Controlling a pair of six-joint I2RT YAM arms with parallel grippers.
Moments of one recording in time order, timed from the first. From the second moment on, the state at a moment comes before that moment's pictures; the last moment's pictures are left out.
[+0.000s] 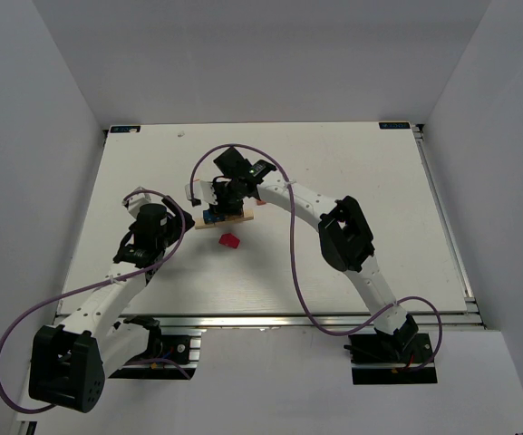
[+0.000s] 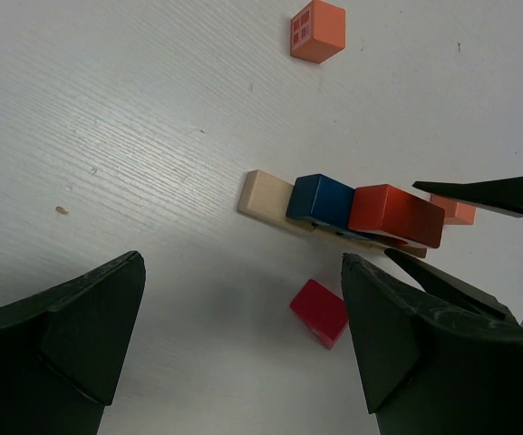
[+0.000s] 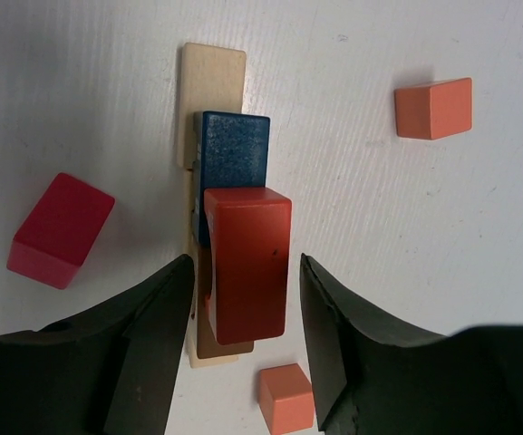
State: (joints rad) left arm -0.23 1.01 0.53 -0.11 -0.26 -0.76; right arm 0.86 2.35 2.12 -0.72 -0.34 -0.99
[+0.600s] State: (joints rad) left arm -0.23 1.01 0.53 -0.12 -0.25 -0.76; right arm 0.87 2.33 2.10 -0.67 -0.36 -0.98
